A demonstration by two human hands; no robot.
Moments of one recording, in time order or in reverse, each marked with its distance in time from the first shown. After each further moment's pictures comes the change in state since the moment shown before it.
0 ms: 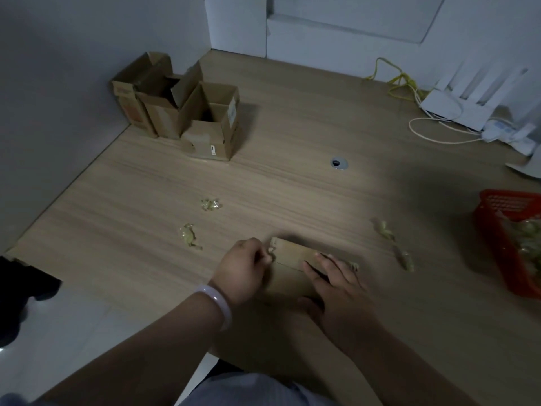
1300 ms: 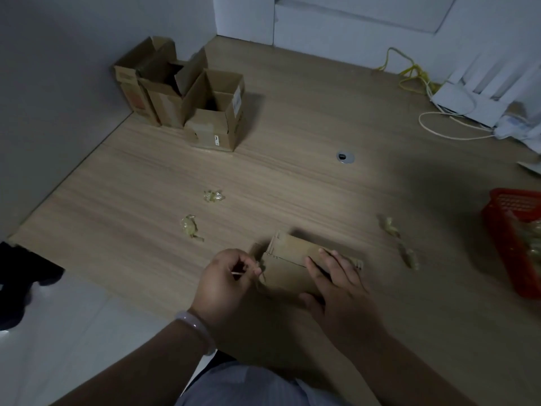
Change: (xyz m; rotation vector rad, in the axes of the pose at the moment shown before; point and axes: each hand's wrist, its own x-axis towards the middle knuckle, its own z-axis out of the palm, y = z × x) left_hand -0.044 -0.020 -0.003 -0.194 0.194 0.000; right_hand -0.003 -0.006 -0.002 0.008 0.067 -0.022
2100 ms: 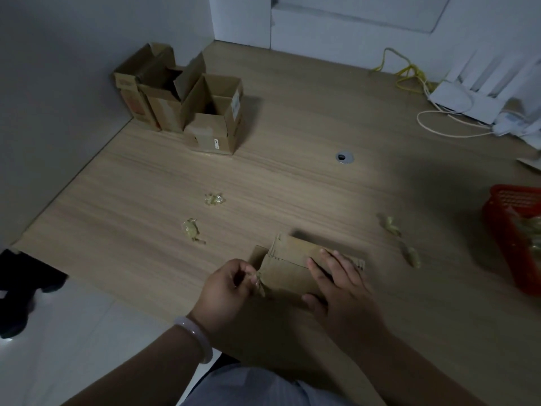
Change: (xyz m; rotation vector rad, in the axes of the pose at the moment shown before) left_hand -0.005 -0.010 -0.001 -0.092 -0.169 -0.244; right_hand -0.002 0.007 0.012 -0.041 0.048 -0.028
